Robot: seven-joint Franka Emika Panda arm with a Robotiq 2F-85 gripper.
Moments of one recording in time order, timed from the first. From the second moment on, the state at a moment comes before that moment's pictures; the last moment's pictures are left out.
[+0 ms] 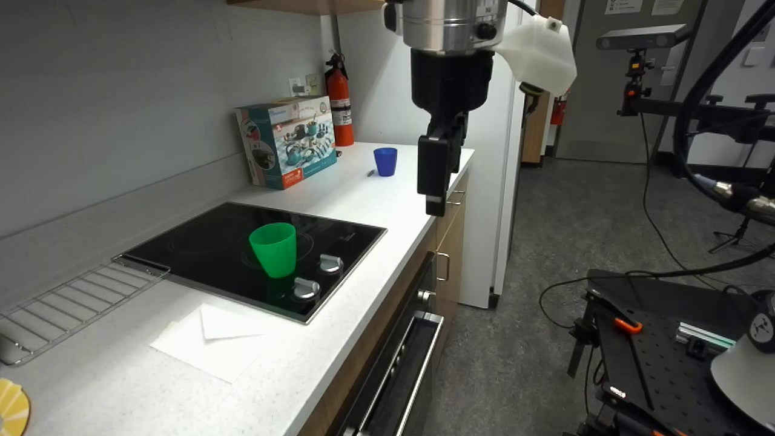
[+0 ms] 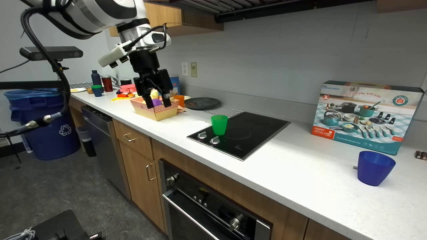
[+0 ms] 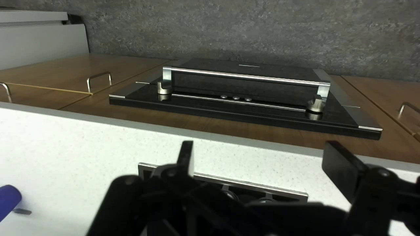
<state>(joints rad) 0.07 -0.26 0.22 -2.29 -0.21 2.05 0.34</state>
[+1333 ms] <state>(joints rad) -0.02 -0.01 0.05 -2.13 -0.49 2.11 0.51</state>
